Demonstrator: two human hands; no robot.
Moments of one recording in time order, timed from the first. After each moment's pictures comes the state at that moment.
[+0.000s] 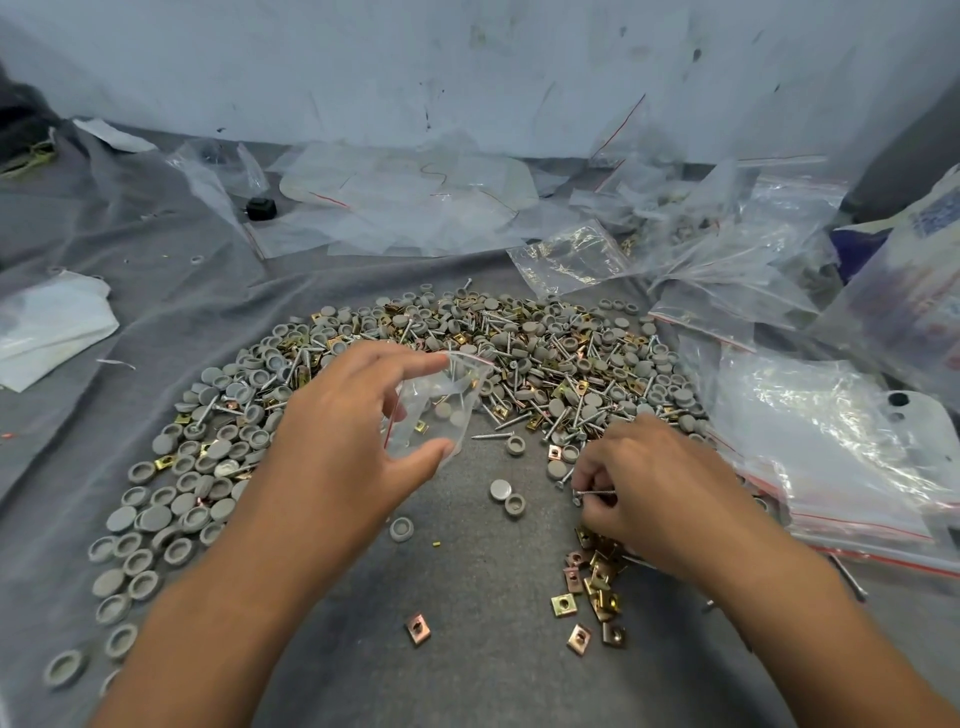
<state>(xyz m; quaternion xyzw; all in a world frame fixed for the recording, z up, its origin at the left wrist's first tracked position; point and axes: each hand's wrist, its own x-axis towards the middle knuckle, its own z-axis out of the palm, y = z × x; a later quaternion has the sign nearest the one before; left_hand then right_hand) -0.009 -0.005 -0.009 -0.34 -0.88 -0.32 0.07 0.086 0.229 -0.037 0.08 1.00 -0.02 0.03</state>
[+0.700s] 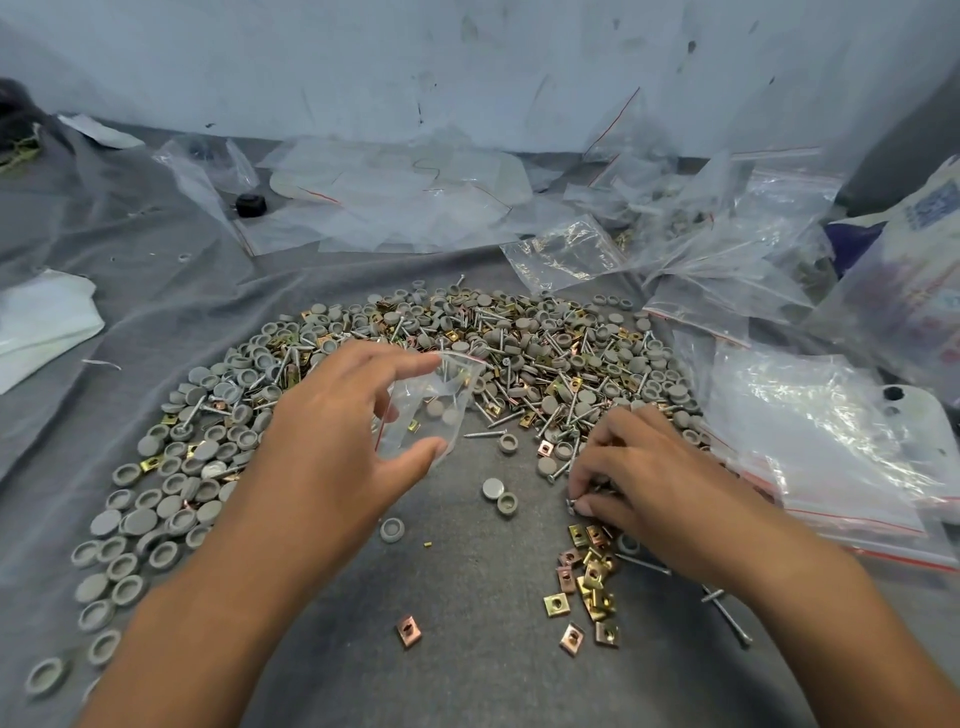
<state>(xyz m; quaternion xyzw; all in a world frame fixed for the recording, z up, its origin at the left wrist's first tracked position) -0.009 -0.003 -0.010 -0.34 -0.89 -0.30 0.07 0.094 0.249 -0.043 0.00 1.00 -0.08 0.05</state>
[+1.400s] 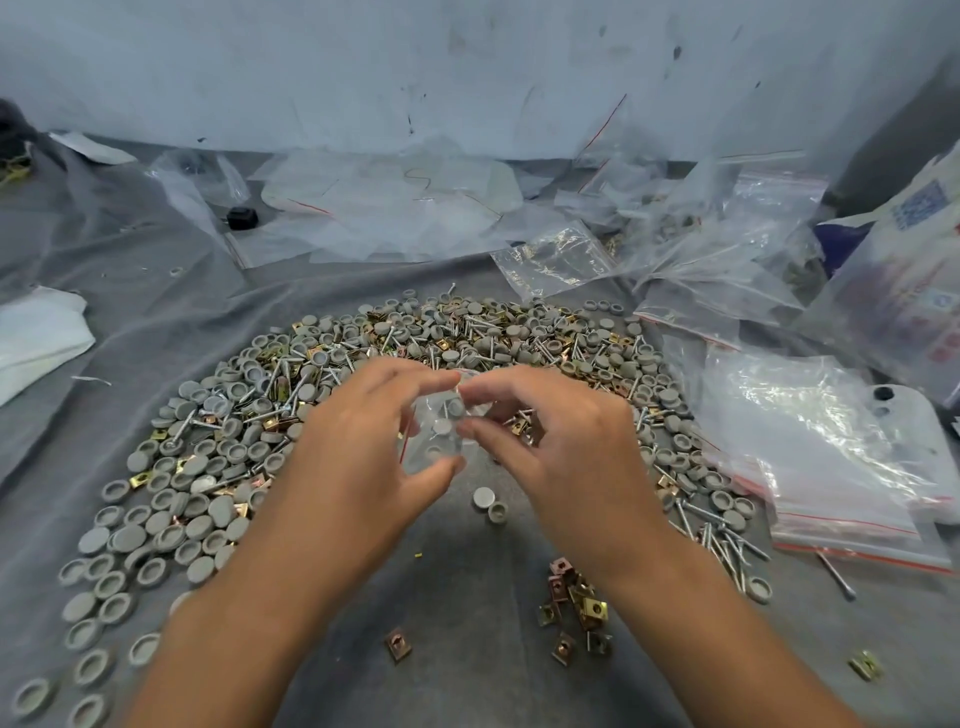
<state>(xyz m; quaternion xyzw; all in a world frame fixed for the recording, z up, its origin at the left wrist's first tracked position) -0.004 0.017 -0.012 -0.36 -0.88 -0.31 0.06 0.061 0.181 -0.027 -0.04 0.89 -0.32 -0.33</state>
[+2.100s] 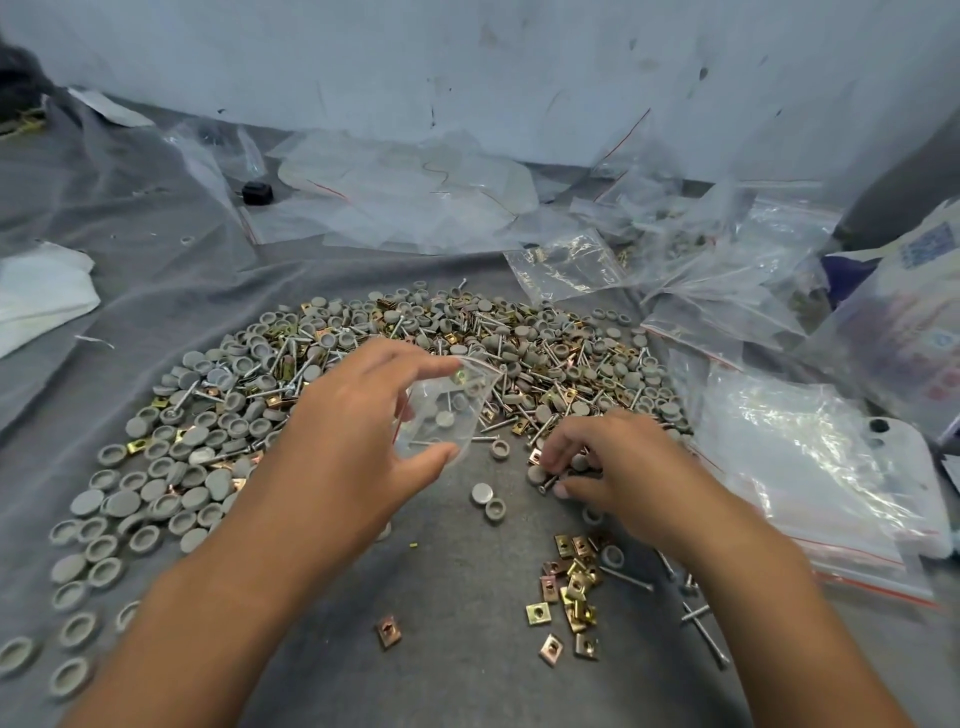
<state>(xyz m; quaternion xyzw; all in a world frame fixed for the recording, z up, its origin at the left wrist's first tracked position) -0.008 0.008 -0.013 -0.36 -0.87 -0.33 0.07 0.065 0.249 -0.040 0.08 0.98 -0.18 0.06</state>
